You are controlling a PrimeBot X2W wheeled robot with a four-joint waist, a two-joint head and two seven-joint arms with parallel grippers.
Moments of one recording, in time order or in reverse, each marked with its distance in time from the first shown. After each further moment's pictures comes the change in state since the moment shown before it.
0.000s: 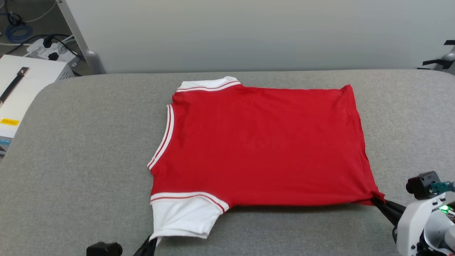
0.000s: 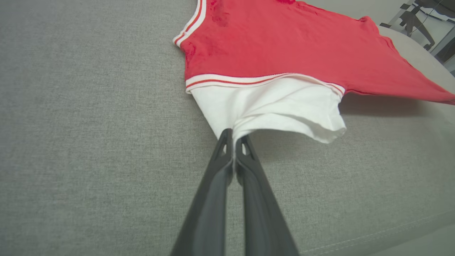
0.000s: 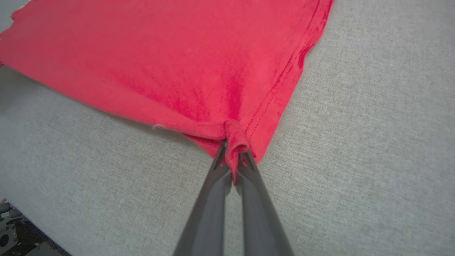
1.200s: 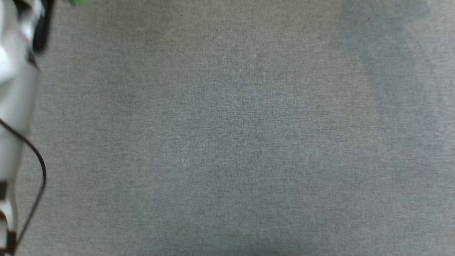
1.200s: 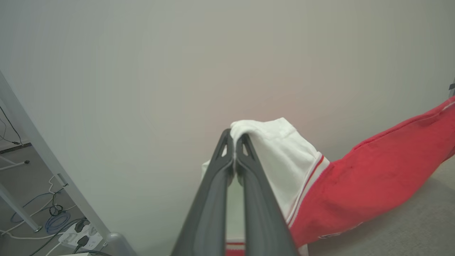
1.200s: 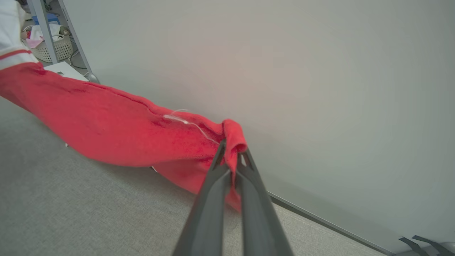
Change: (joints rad) left arm -1.320 -0.040 0.090 0.493 0.277 -0.285 -0.099; right arm -0.999 0.243 -0.157 0.220 -0.271 0.000 0.036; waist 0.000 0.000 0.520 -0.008
